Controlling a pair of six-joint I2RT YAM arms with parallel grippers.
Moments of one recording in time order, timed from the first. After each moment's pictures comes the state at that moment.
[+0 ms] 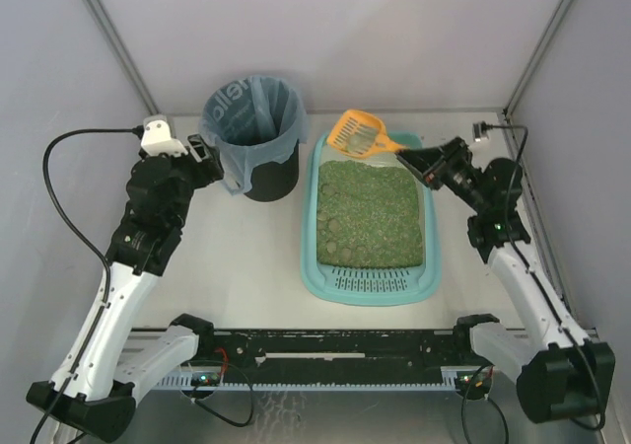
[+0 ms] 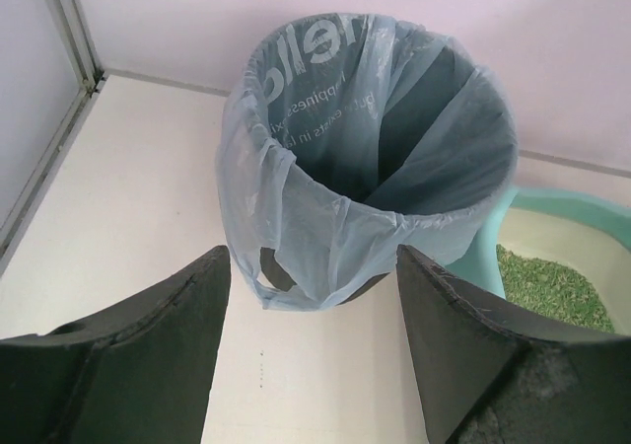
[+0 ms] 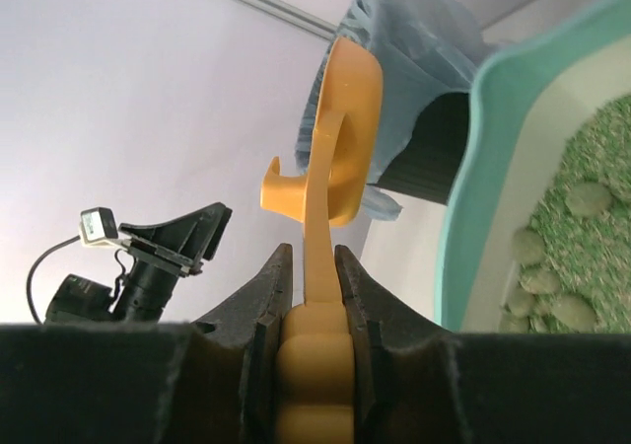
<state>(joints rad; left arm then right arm) -0.33 0.87 1.09 -0.35 -0.34 -0.28 0.08 0.94 0.70 0.27 -0.60 1.20</state>
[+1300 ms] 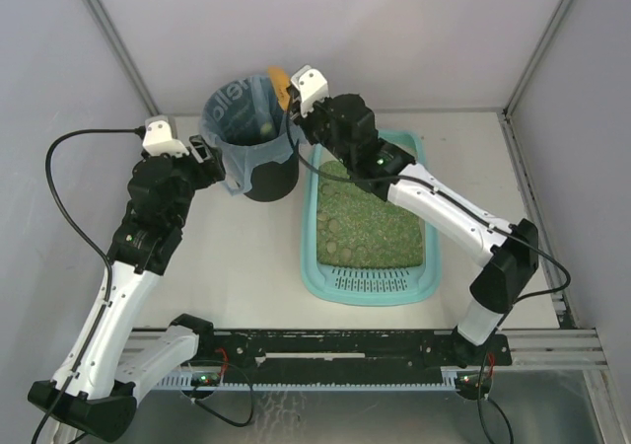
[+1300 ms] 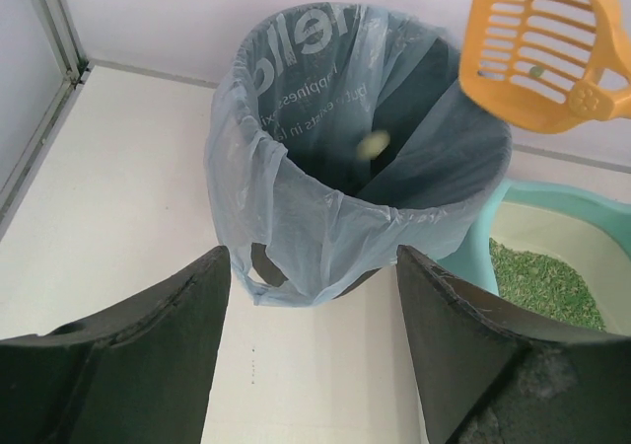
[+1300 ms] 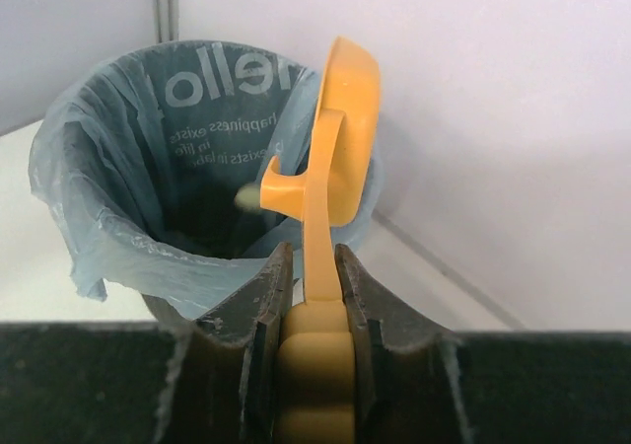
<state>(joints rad) -0.31 0.87 1.08 -0.34 -0.31 -0.30 0.80 1.71 1.73 -0.11 0.17 -0.22</state>
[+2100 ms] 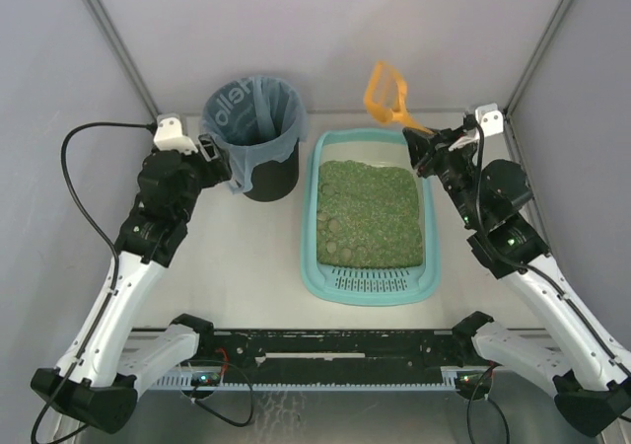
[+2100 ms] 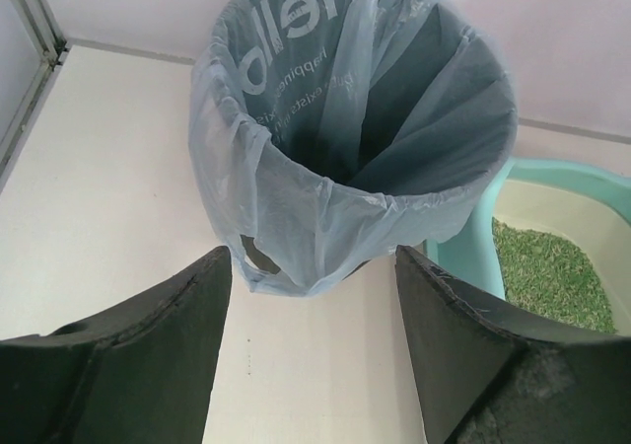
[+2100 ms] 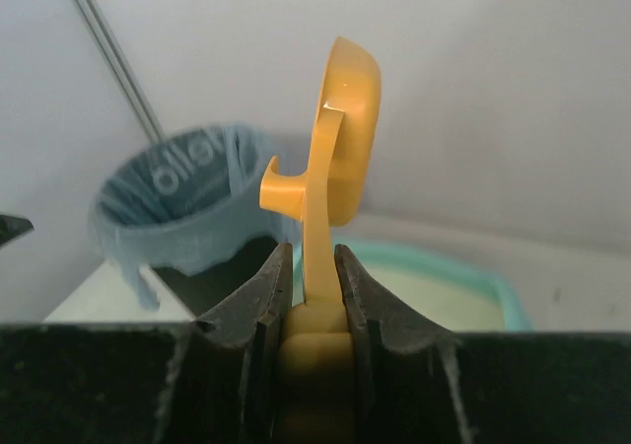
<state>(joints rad) -0.31 0.92 1.08 -0.35 -0.28 -0.30 0.57 0.90 1.08 0.05 0.14 0.12</state>
